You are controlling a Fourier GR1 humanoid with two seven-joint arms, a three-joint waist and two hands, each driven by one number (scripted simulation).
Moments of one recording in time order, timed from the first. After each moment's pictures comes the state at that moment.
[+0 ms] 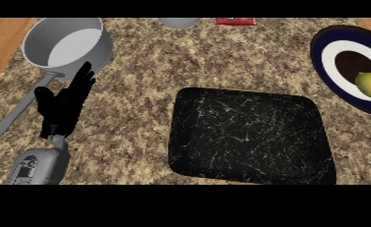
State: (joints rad) left arm -0.19 0.24 0.02 -1.39 0.07 0.04 0.15; right arm -0.76 -0.74 -0.71 -0.40 0.50 0.08 -0.53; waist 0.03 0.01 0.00
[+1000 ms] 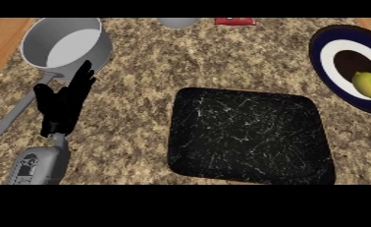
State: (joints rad) left arm -0.20 0.23 0.04 -1.40 0.06 0.03 0.17; right arm -0.71 -0.87 -0.89 -0.25 0.18 0.52 -0.47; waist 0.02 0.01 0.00
